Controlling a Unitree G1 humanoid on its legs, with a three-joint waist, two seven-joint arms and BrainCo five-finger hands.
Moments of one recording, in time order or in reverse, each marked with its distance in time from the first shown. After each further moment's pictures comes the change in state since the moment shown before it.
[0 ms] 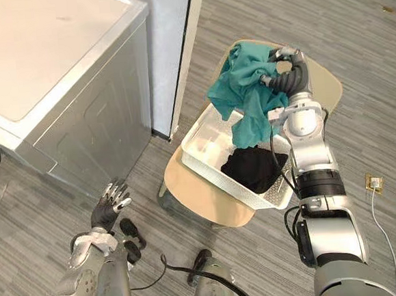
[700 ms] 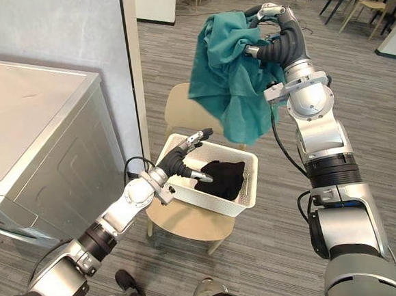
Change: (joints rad) left arm -0.632 -0.059 -0.391 0.134 0.434 0.019 0.059; right arm -0.057 -0.074 0.121 -0.202 0.161 -0.046 0.137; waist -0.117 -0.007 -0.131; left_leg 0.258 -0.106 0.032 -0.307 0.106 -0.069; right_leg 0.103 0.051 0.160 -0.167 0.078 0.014
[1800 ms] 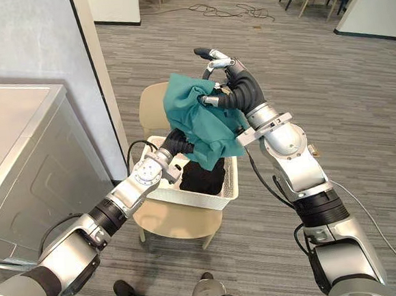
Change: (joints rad) left arm -0.180 -0.049 0.007 0.185 -0.130 0.028 0.124; right arm 0.259 0.039 0.098 -0.315 0.254 -0.026 0.138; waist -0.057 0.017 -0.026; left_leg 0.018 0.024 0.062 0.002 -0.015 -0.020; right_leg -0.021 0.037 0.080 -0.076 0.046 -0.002
